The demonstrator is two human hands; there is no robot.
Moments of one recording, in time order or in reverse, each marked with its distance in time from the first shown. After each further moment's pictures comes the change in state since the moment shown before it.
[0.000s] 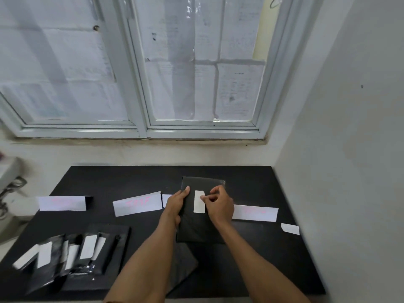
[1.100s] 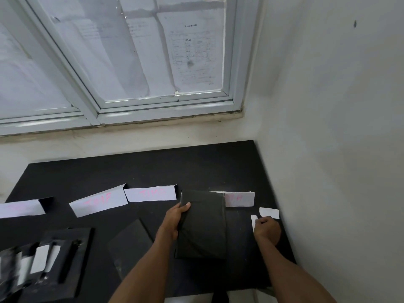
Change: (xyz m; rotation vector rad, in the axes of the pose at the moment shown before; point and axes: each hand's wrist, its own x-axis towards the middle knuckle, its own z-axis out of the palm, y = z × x) left_hand 0.058 -0.100 0.115 0.003 0.038 -0.233; right_hand 0.059 0.288 -0.107 -0.165 0.184 0.760
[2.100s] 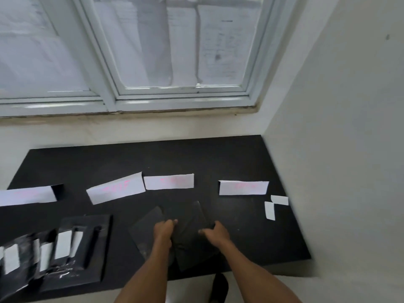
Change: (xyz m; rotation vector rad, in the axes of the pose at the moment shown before) left_hand -0.011 -0.035 -0.145 0.089 0.399 -0.106; right_hand -0.215 -0.050 0.091 -0.184 -0.676 -0.077
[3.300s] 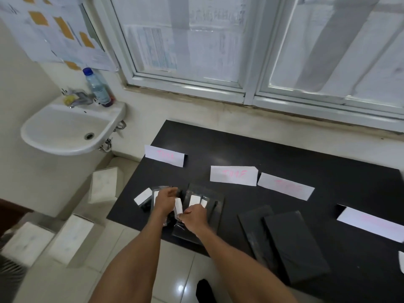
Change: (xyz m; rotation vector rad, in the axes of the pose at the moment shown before) left_hand 0.069 0.060 -0.388 0.212 0.139 0.395; right_hand -0.125 -0.197 0.368 -0.306 -0.202 -0.514
